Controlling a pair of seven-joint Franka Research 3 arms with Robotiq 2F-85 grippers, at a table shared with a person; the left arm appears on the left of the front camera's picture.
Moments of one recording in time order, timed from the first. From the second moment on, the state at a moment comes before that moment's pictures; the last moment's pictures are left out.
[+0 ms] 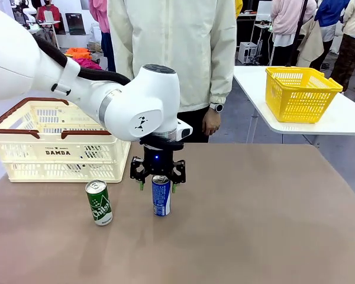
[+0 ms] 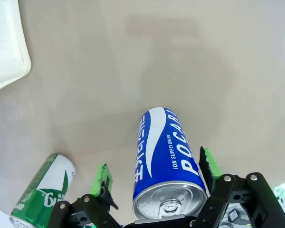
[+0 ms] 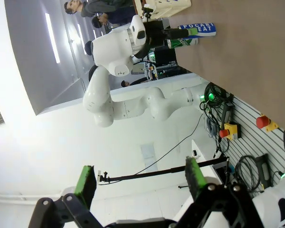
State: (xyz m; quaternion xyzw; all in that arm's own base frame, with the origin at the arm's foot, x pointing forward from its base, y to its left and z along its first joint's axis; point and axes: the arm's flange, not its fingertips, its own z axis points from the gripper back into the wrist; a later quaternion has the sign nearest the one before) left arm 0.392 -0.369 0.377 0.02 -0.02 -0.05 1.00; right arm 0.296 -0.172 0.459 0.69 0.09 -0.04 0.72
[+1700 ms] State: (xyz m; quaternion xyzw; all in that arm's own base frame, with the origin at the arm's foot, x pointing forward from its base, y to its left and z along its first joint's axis) left arm 0.534 -0.127 0.666 -0.04 -0.16 -0.16 0.97; right arm 0.295 -0.173 0.459 0.69 0.09 -0.04 0.72
